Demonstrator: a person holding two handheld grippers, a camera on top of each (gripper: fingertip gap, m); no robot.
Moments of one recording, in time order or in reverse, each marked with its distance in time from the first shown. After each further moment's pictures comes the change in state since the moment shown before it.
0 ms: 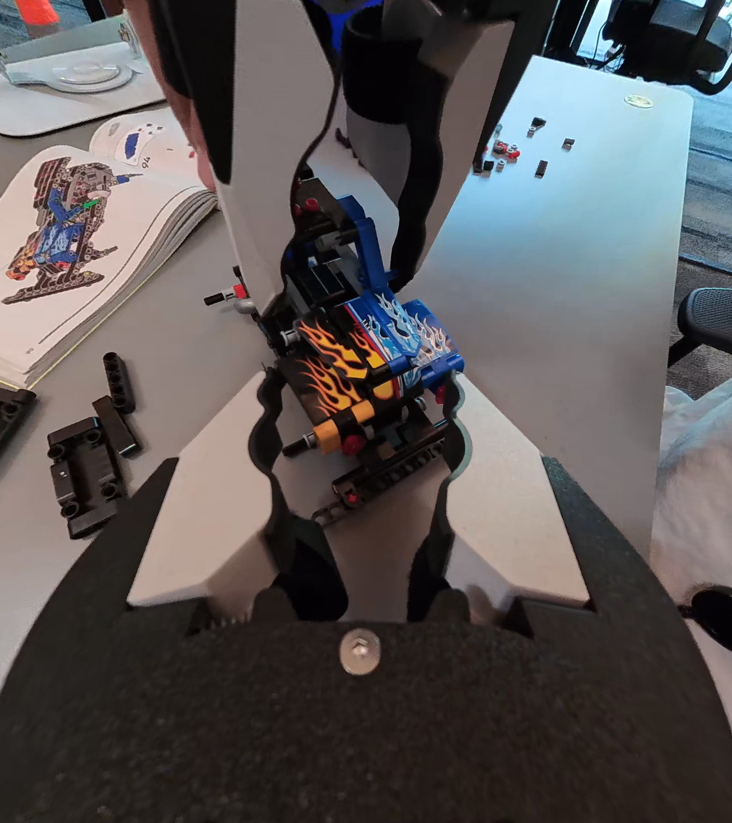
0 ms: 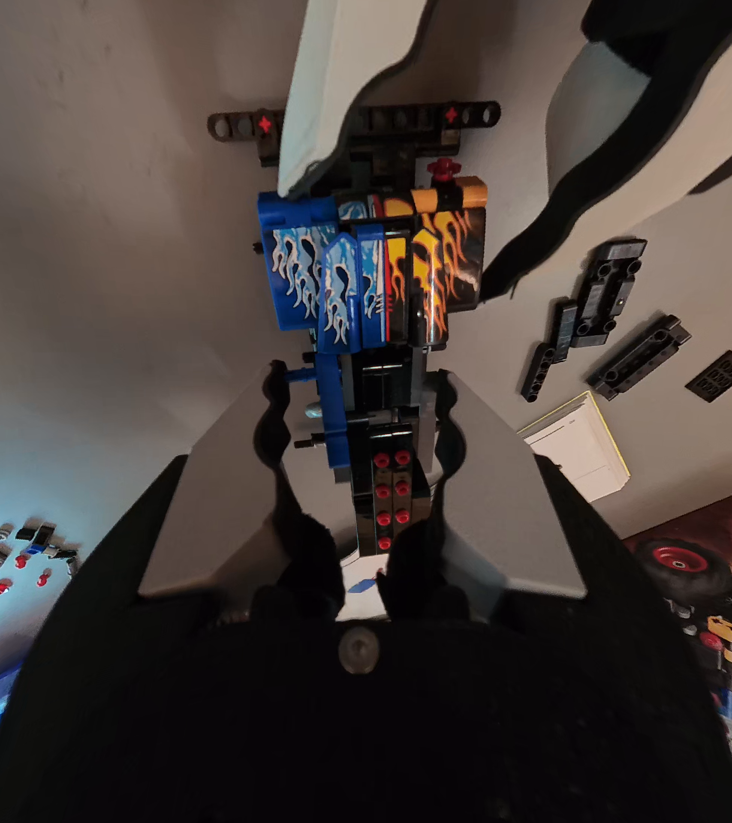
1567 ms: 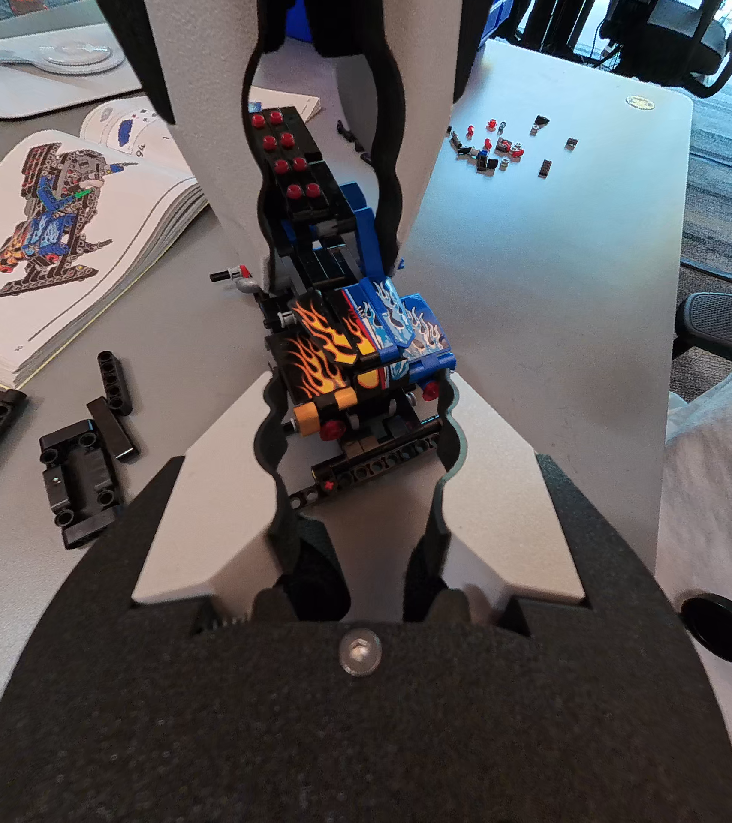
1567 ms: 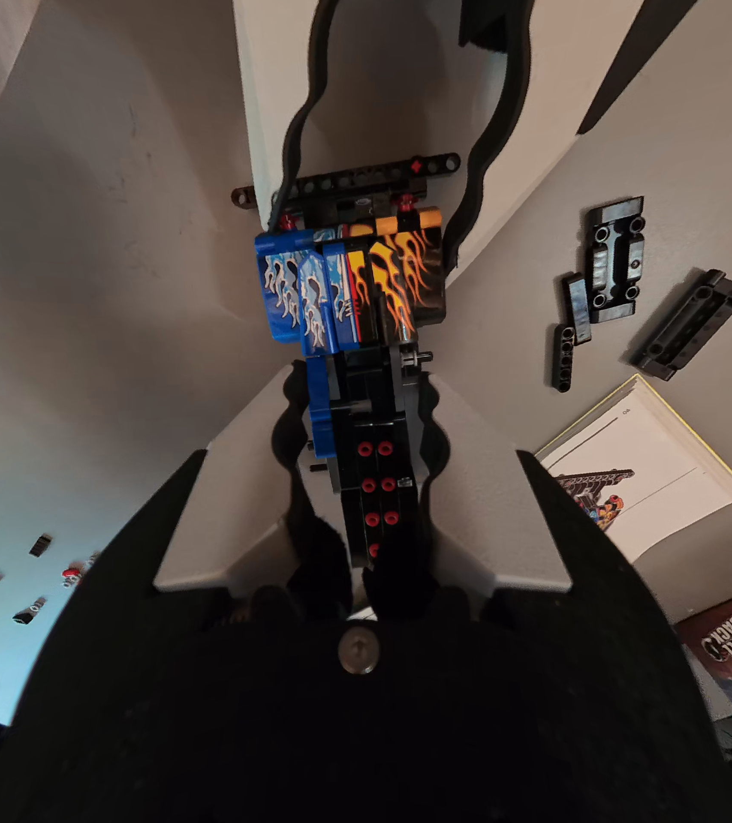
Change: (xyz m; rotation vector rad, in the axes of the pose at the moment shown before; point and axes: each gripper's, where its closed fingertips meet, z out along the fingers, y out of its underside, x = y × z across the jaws) left arm -0.004 0.000 0.005 -0.014 0.015 -0.023; right arm 0.005 0.002 -0.010 0.195 -0.144 0.204
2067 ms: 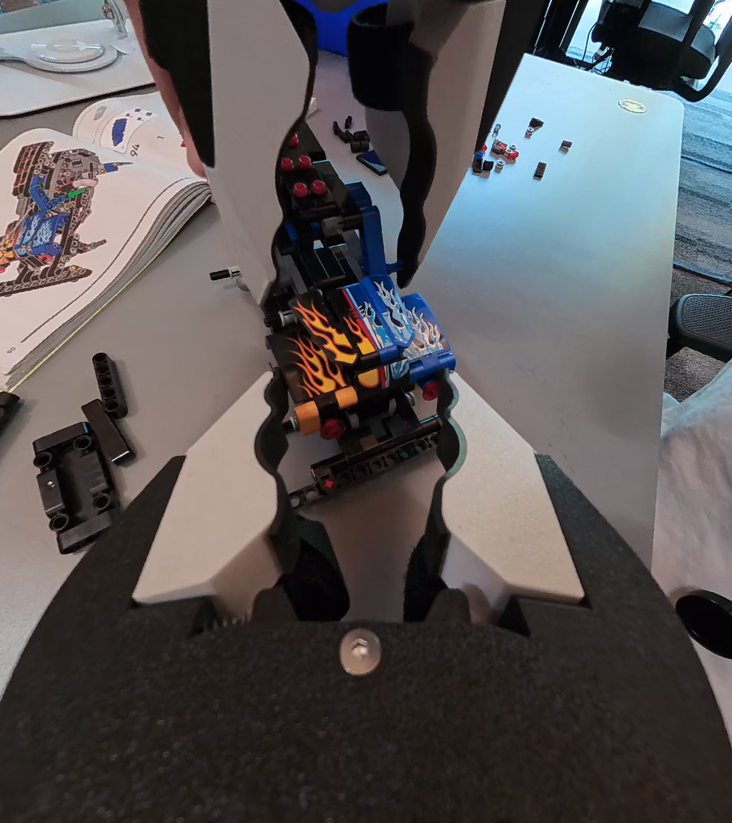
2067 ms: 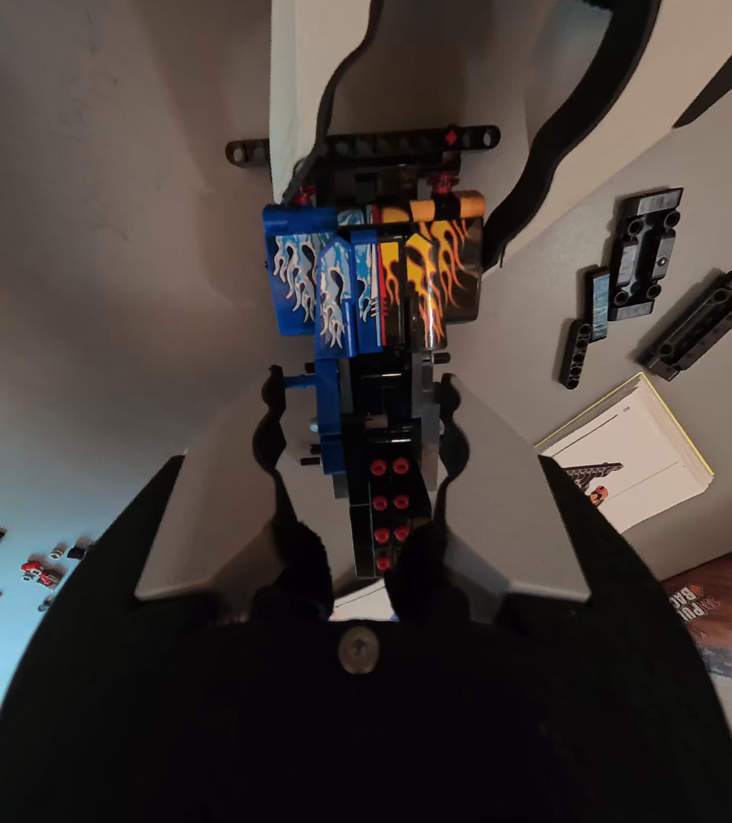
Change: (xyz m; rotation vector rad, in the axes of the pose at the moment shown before) left arm 0.001 0.000 0.000 0.001 0.013 -0.005; right arm -0.006 0.009 0.013 -0.101 0.070 -0.073
